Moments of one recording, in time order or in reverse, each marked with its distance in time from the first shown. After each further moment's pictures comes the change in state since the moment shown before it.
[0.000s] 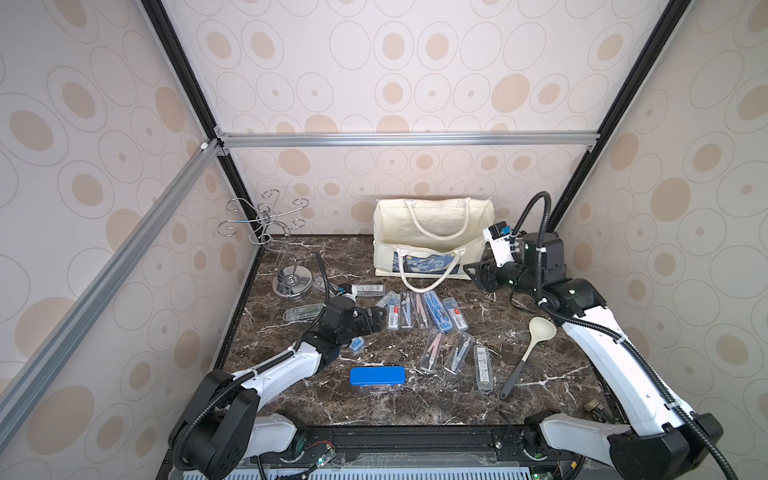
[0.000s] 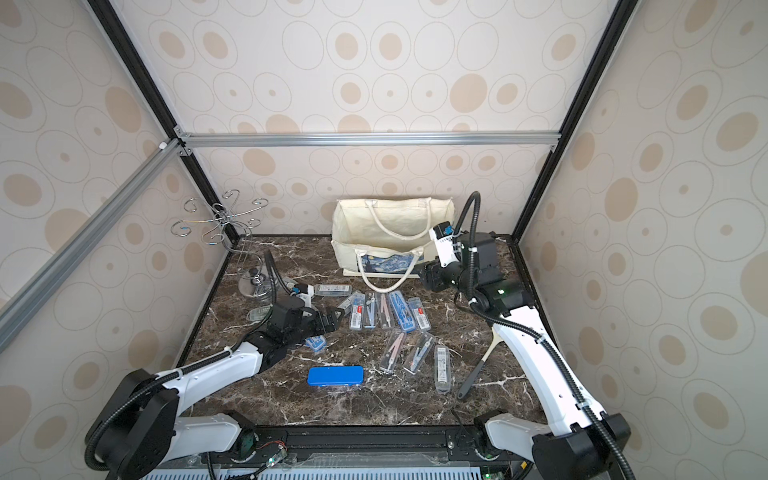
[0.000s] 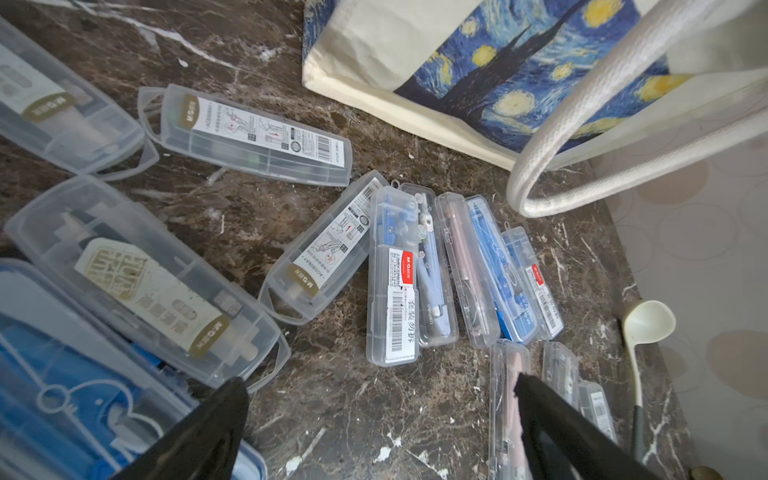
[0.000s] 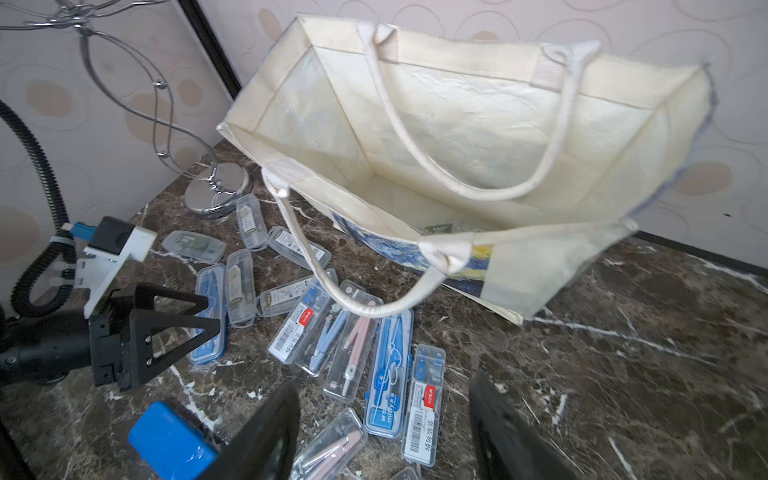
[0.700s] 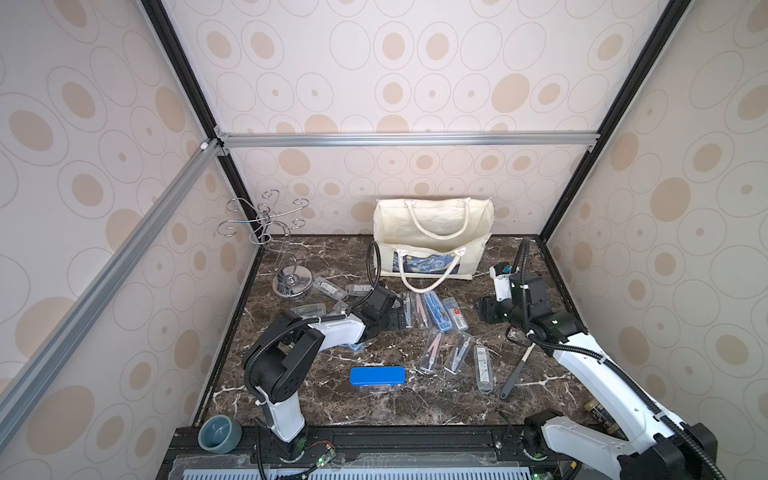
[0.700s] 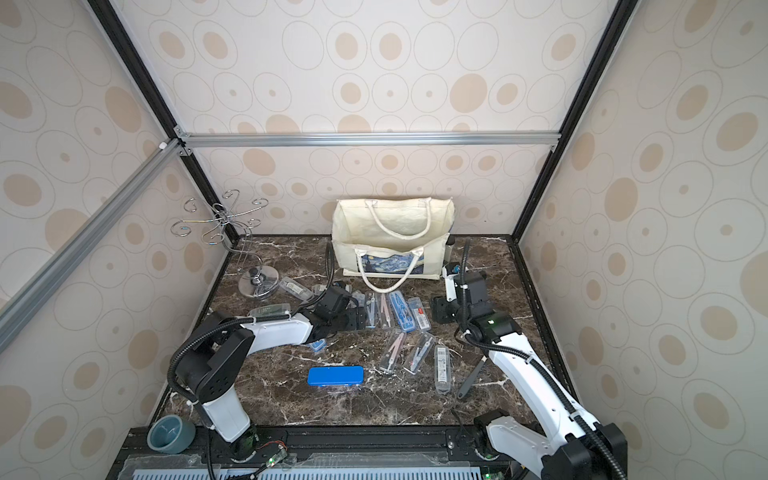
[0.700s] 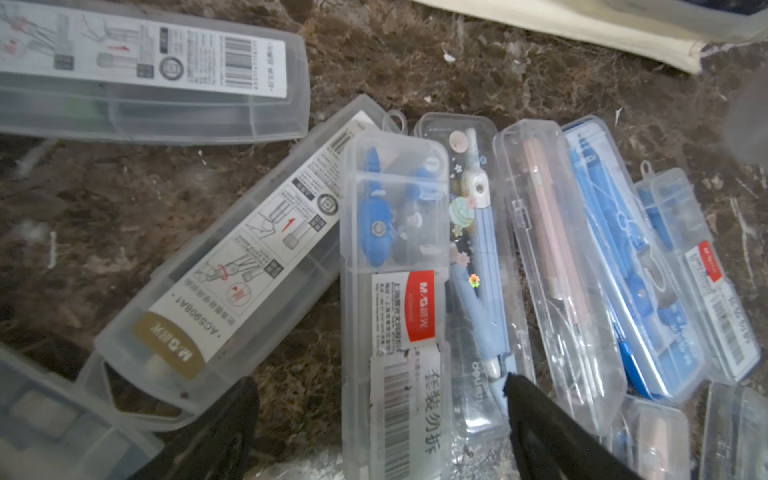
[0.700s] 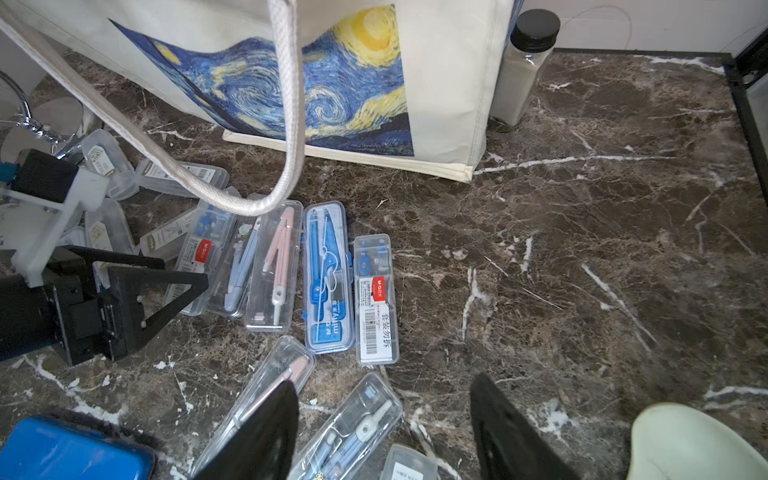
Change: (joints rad) left arm -0.116 0.451 0.318 -0.127 -0.128 0.034; right arm 0.000 -0.075 -0.362 0.100 0.168 0.150
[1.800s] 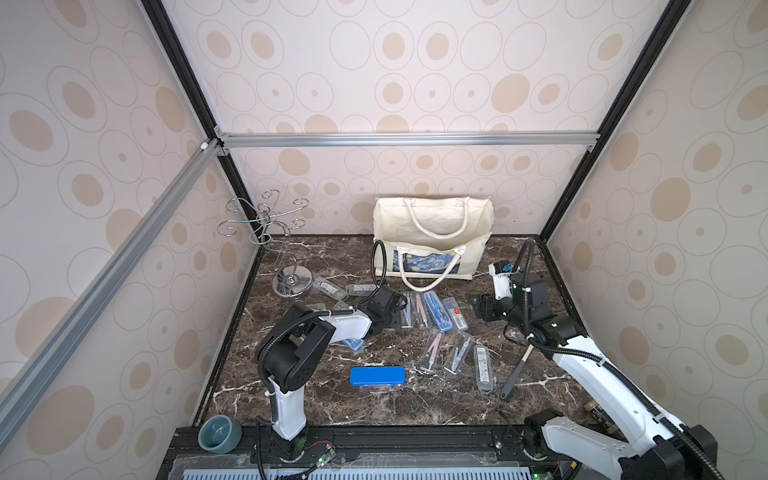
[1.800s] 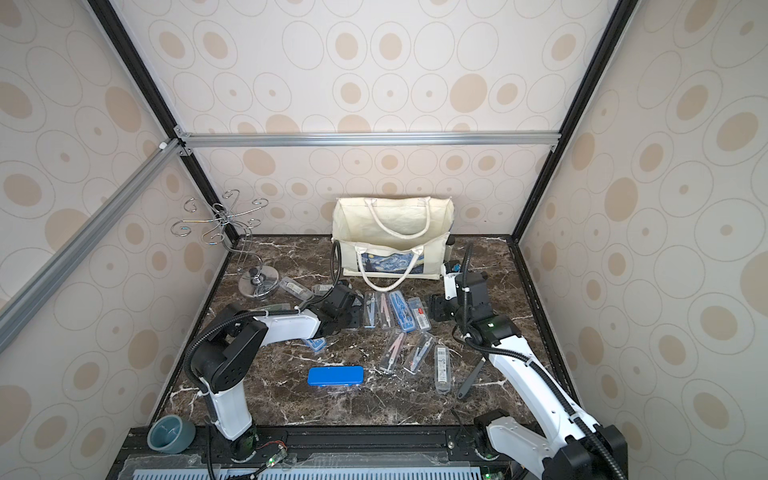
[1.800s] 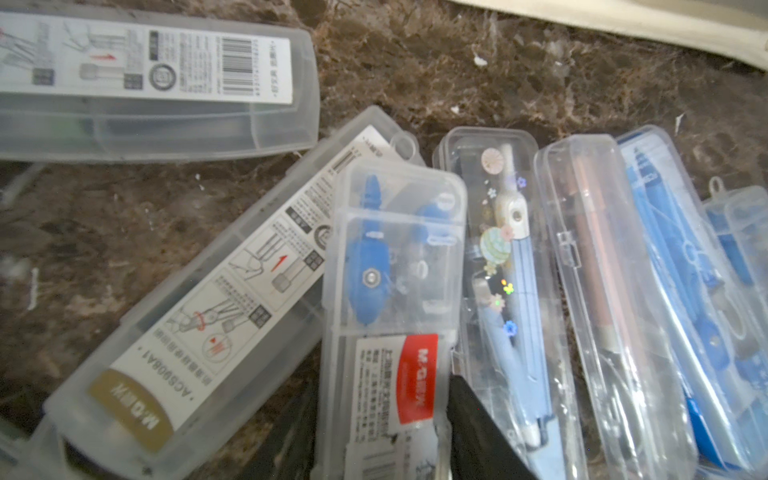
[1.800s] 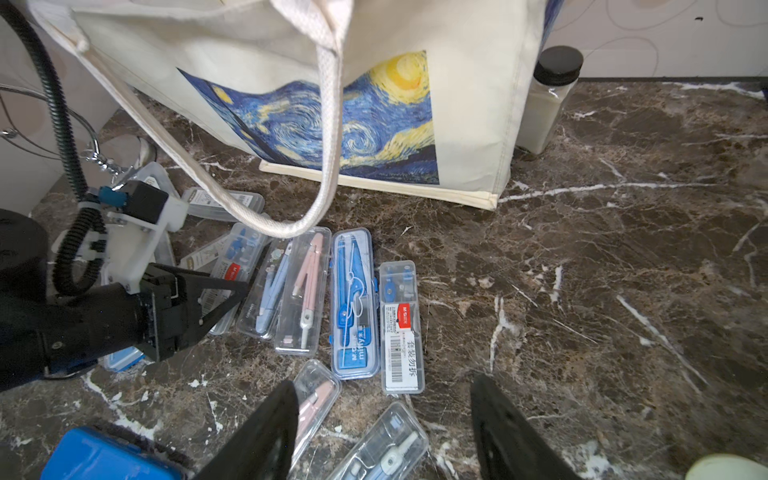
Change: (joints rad) left arm -0.001 0.082 0.060 -0.010 -0.052 0.003; right arm 0.000 -0.044 -0.024 0.100 -0.073 0.012
